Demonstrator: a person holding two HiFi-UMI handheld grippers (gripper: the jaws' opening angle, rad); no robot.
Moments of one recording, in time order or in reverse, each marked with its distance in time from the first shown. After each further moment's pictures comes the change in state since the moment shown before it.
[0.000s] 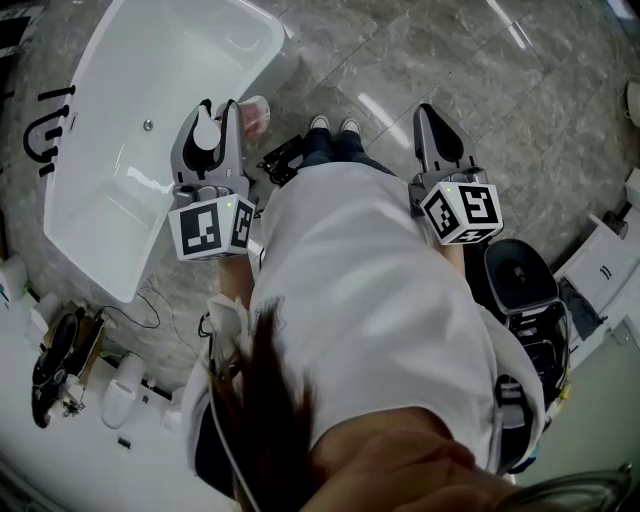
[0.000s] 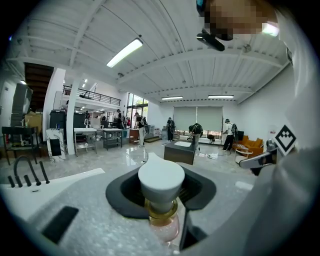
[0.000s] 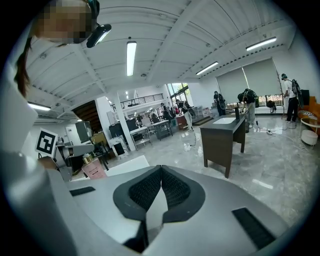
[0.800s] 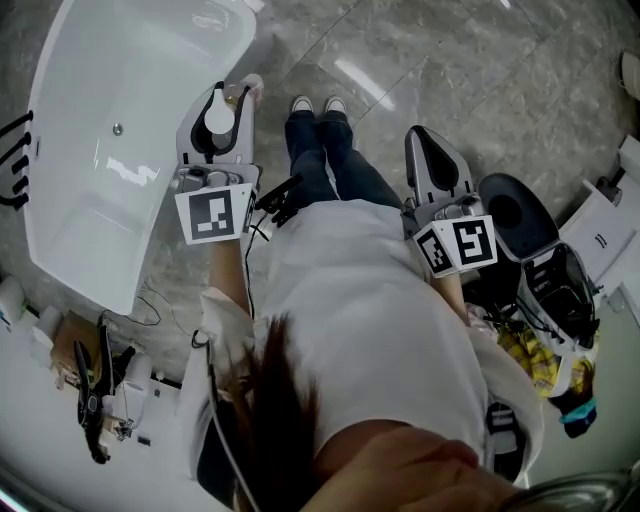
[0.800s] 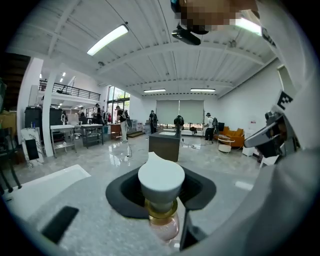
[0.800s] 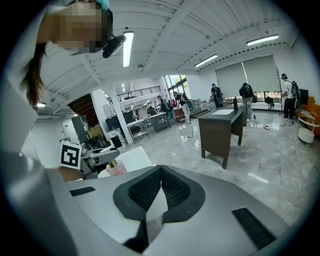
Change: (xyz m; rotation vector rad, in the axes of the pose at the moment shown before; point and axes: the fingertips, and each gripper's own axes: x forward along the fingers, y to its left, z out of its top) left arm 0.107 -0.022 -0.093 0.096 0.063 -0.201; right arm 0.030 -0.011 -0.046 0.002 0.094 -0.019
